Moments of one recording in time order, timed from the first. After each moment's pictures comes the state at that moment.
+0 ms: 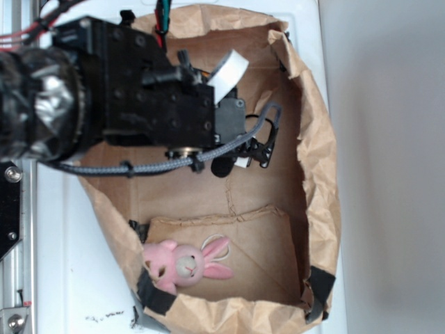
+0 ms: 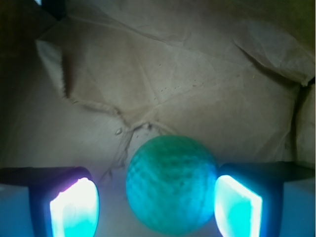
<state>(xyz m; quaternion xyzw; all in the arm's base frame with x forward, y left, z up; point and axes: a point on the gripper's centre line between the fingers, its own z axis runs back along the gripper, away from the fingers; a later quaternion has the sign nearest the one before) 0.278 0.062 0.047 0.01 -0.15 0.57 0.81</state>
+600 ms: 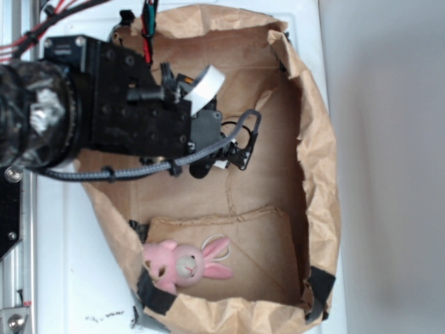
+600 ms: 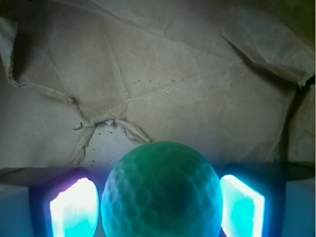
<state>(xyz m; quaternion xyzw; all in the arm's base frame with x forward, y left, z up) 0.262 0.069 0.033 0.03 -0.15 0.55 0.82</state>
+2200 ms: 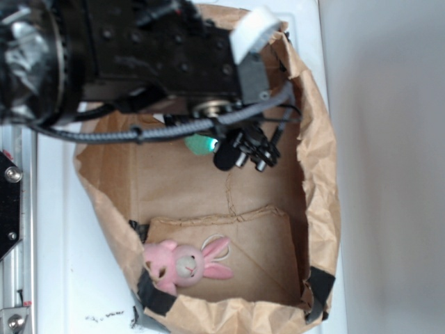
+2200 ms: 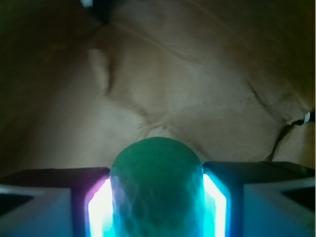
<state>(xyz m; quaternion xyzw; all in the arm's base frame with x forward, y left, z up) 0.286 0.052 0.089 -0.02 -0.11 0.46 0.88</state>
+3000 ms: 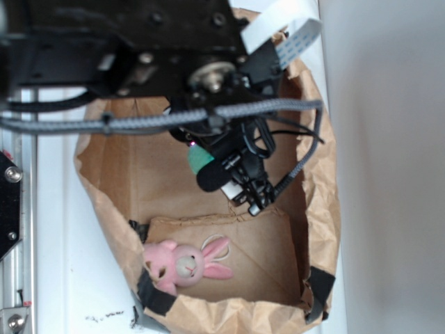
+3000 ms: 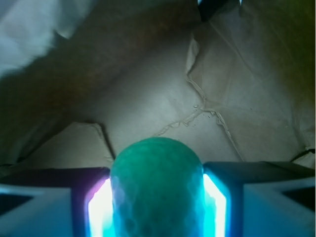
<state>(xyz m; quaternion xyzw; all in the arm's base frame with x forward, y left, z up) 0.283 0.033 0.132 -0.08 -0.12 0.29 0.94</state>
